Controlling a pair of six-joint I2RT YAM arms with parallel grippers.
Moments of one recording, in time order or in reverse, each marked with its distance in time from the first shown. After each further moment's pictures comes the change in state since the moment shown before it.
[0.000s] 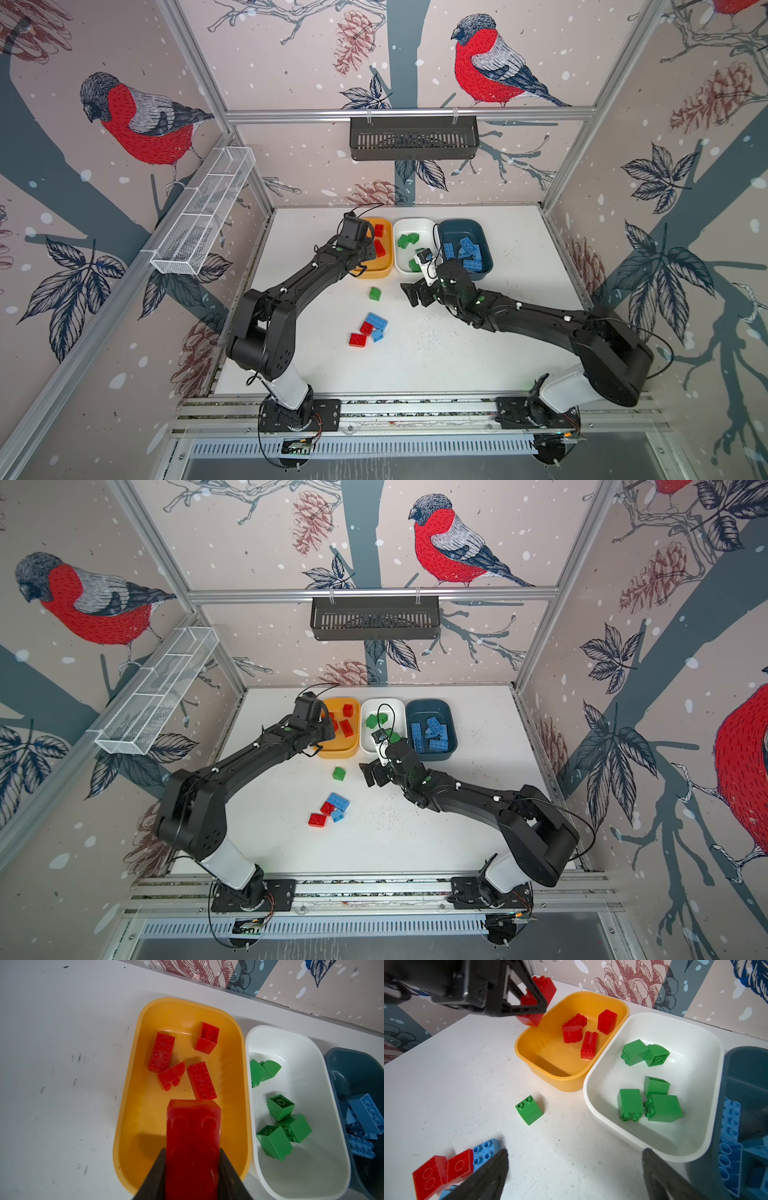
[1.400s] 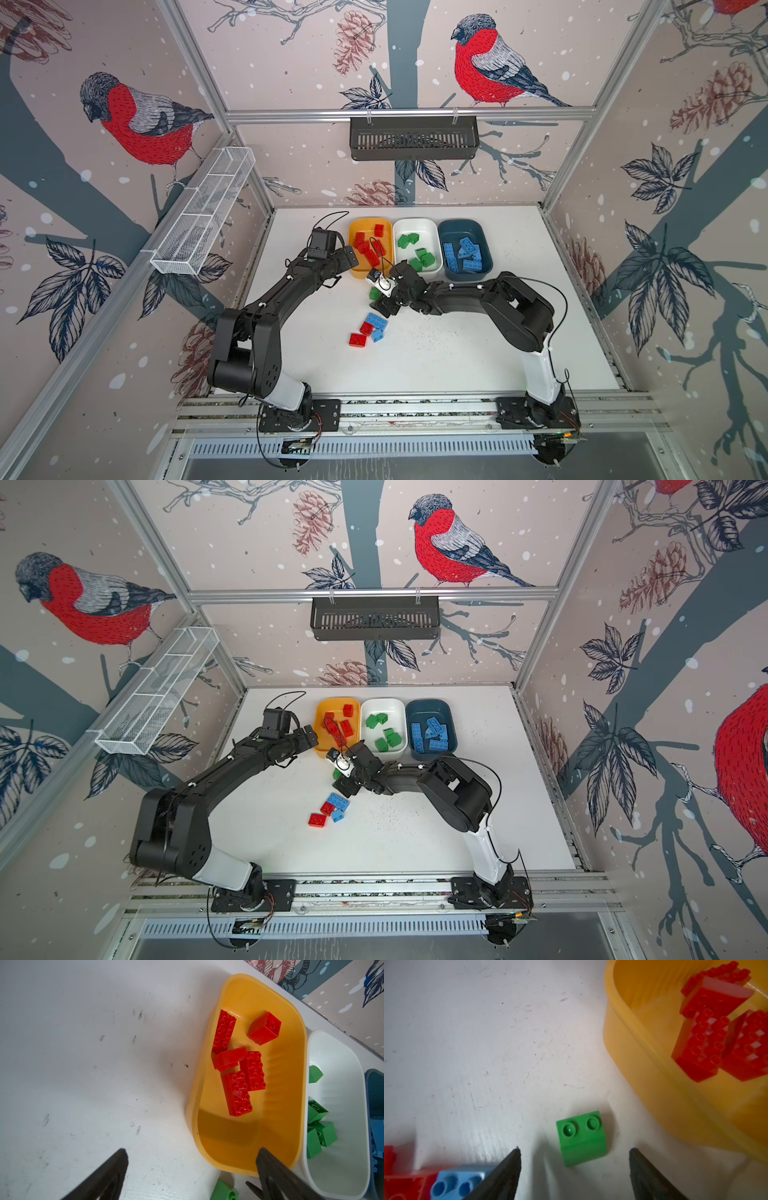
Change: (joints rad) left arm 0.198 -0.190 -0.273 0.015 0.137 -0.102; right arm 0.068 0.581 0.405 -0.055 -0.242 -0.307
